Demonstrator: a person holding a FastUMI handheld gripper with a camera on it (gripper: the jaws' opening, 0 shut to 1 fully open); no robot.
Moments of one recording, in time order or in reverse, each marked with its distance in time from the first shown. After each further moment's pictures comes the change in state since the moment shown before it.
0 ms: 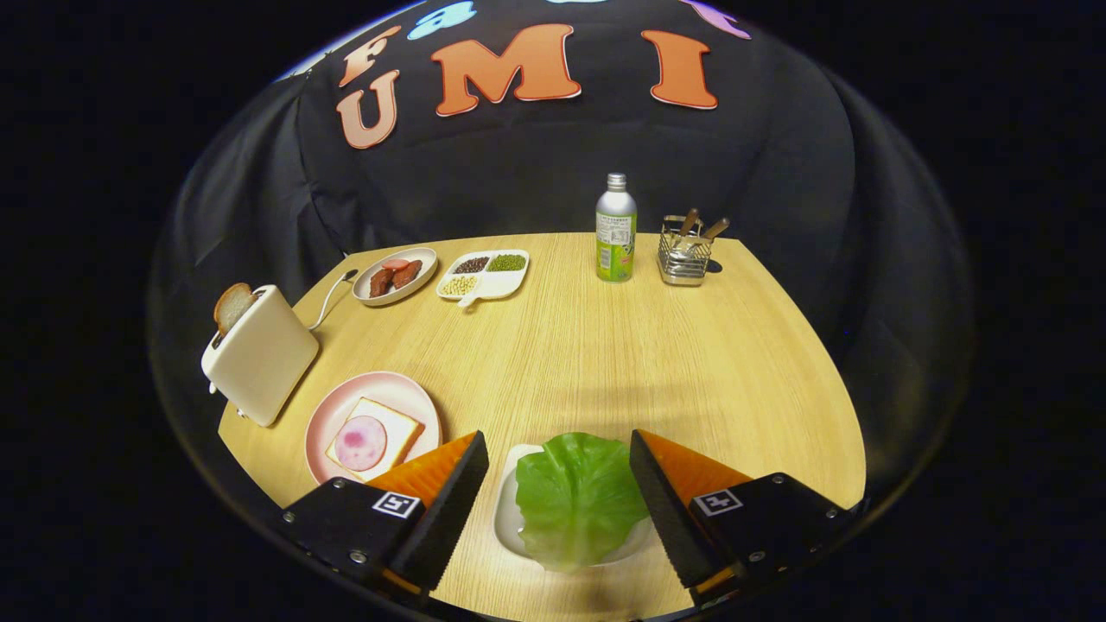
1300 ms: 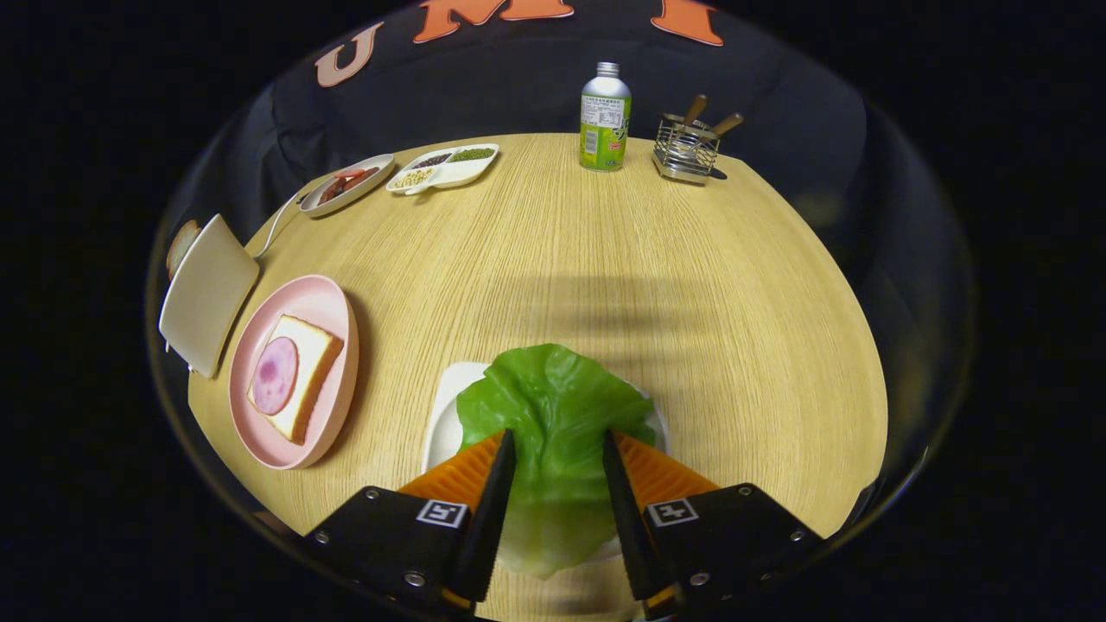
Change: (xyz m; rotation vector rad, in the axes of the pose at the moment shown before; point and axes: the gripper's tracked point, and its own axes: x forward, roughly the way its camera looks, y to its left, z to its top) arm 0.056 -0.022 -0.083 -0.050 0.239 -0.074
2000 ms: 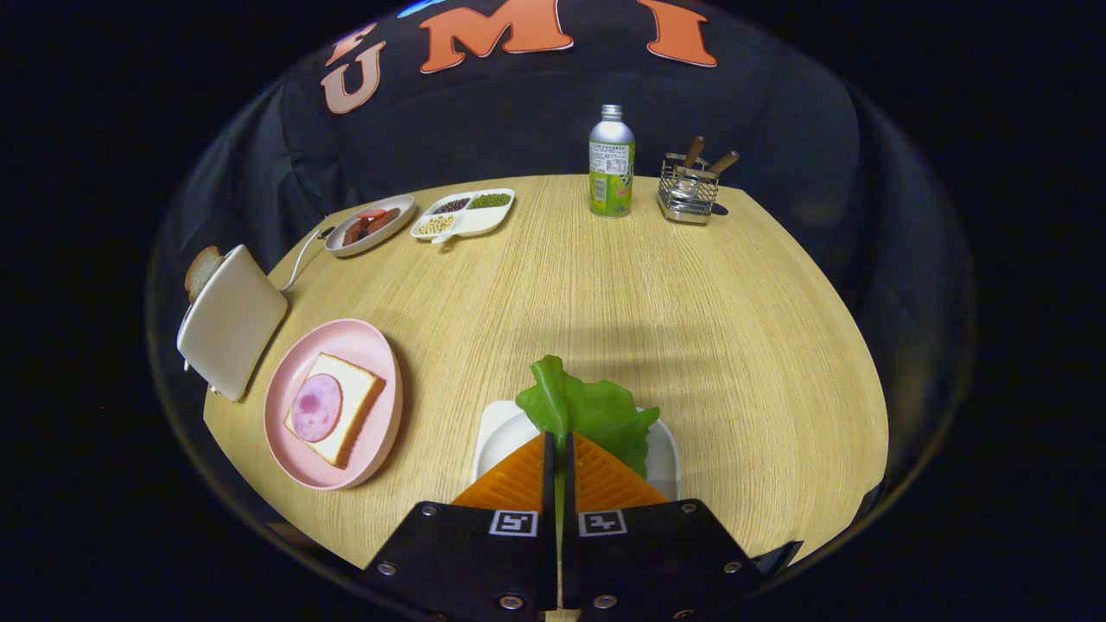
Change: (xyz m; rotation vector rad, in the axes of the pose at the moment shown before) arm -0.034 0.016 0.038 0.039 -0.152 0.064
